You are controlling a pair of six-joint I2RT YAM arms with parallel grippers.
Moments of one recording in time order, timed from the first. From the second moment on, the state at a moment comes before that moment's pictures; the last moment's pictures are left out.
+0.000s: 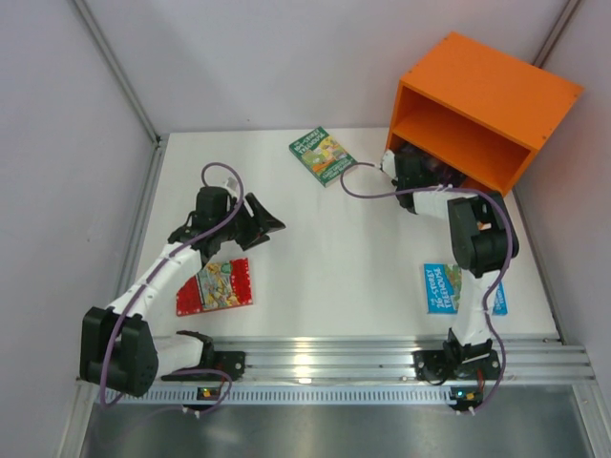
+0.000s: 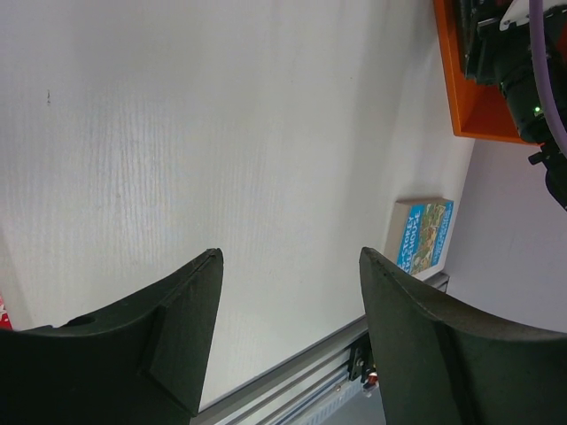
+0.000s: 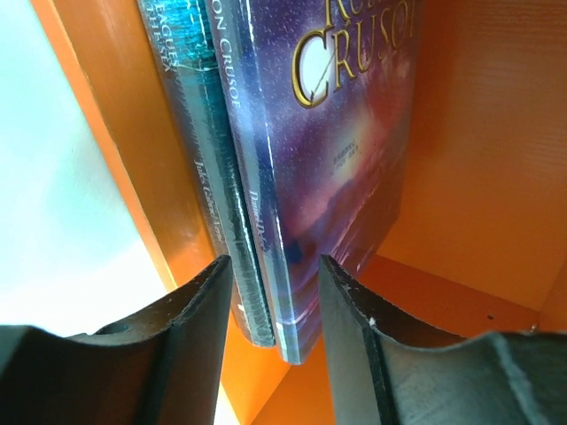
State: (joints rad) left arm -0.26 1.21 0.81 -0.27 0.39 -0.84; right arm 0.25 2.02 1.23 0.14 0.58 -0.90
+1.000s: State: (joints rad) left arm -0.27 1.12 0.88 -0.37 0.39 -0.74; right arm 0.42 1.20 0.96 -0.54 0.40 0.52
